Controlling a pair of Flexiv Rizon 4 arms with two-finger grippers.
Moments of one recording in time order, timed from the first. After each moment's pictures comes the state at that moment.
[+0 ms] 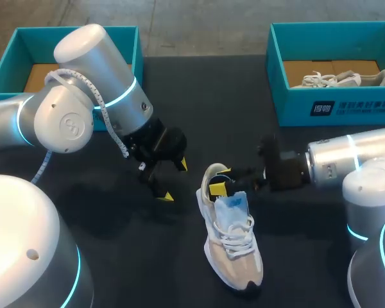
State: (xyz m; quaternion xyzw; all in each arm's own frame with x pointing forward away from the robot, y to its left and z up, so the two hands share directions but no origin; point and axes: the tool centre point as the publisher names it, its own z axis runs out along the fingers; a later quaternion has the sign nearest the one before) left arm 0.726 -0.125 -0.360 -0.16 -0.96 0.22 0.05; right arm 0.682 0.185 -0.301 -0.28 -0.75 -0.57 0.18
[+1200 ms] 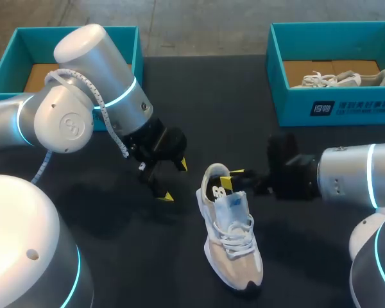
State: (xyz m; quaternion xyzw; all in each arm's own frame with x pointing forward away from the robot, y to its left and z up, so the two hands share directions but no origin) left arm 0.726 -0.125 -0.361 -0.16 -0.96 0.22 0.05; right arm 0.658 0.162 -0.256 -0.41 -0.77 -0.50 0.03
